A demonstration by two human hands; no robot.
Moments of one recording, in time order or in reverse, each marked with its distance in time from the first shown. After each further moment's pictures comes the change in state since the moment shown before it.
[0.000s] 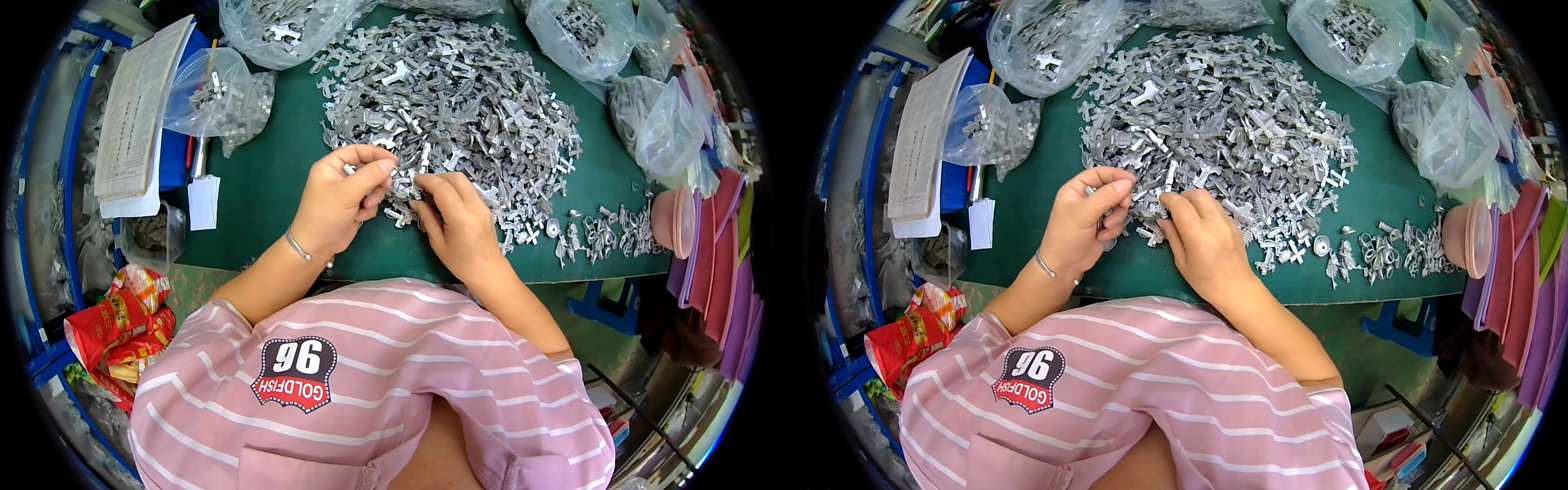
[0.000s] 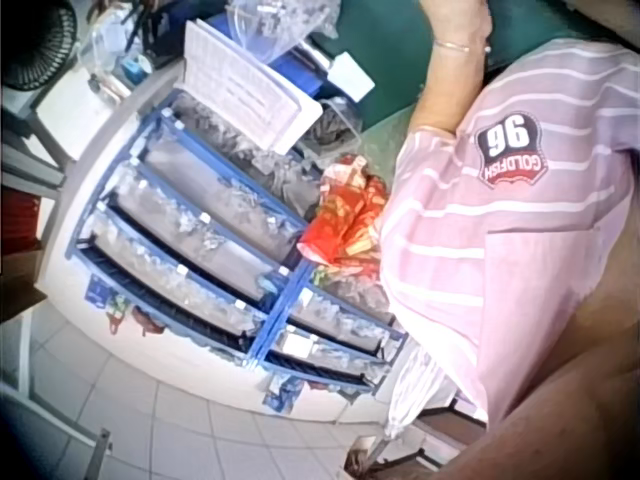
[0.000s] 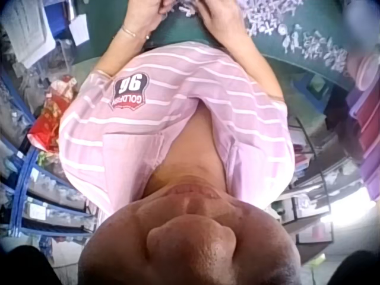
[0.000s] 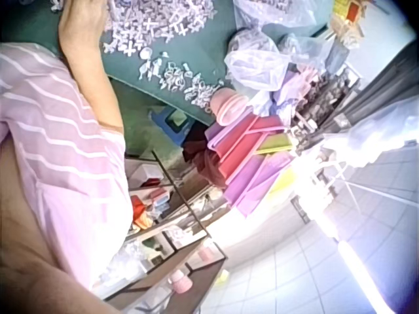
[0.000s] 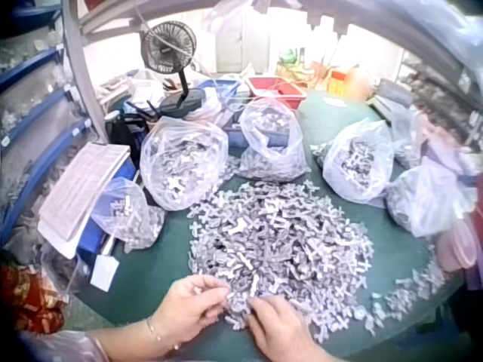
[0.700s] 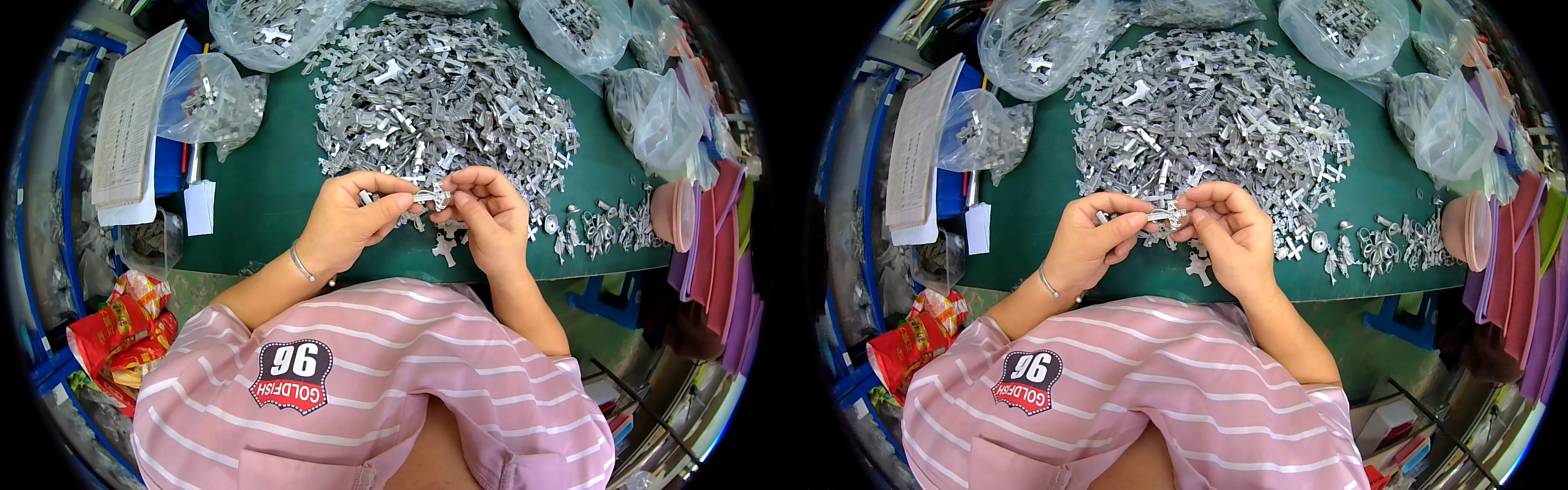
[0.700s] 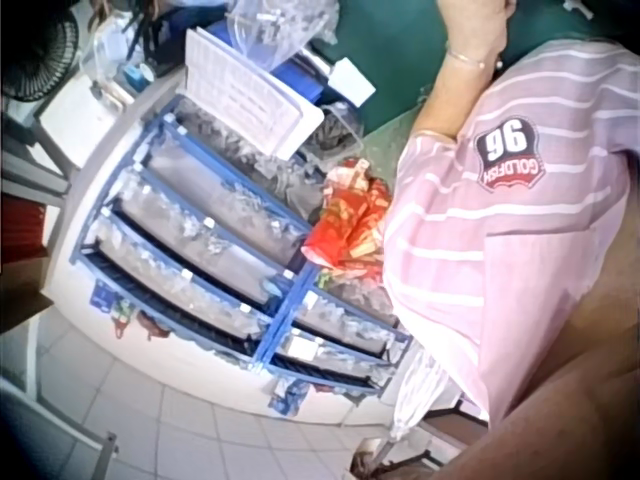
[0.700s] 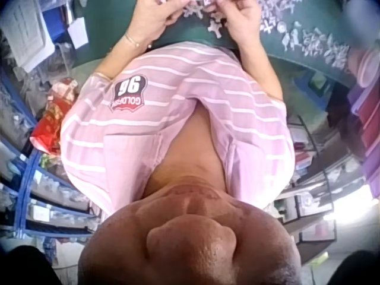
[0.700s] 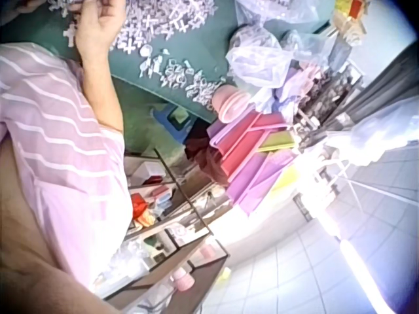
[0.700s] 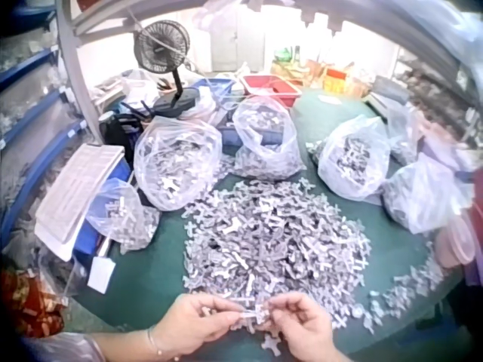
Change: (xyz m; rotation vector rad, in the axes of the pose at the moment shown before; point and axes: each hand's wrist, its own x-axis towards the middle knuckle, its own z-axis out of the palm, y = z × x) left_hand -0.014 -0.004 0.010 0.139 -0.127 -0.062; right_hand -0.007 0.005 -0.024 1.123 0.061 0.500
